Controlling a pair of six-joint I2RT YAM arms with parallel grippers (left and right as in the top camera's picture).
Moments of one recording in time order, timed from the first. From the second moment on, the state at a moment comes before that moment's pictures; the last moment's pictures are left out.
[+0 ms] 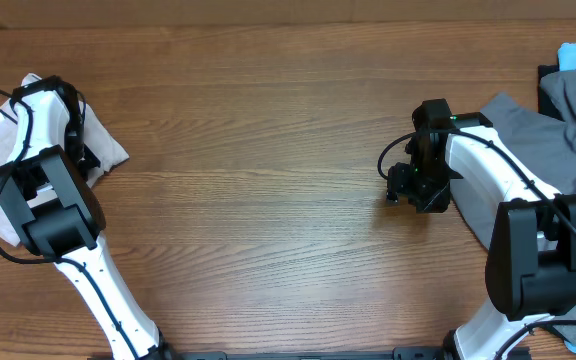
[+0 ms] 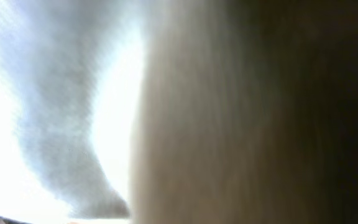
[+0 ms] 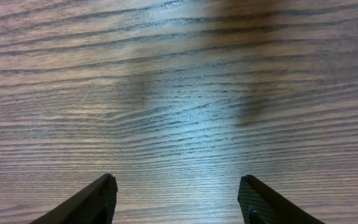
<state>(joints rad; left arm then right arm) 0.39 2.41 1.94 -1.33 -0.48 -0.42 0.11 1.87 1.24 -1.06 -0.16 0.28</state>
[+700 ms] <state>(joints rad) 0.41 2.27 1.94 -1.31 -0.43 -0.42 0.11 1.87 1.25 -1.05 -0.16 0.28</state>
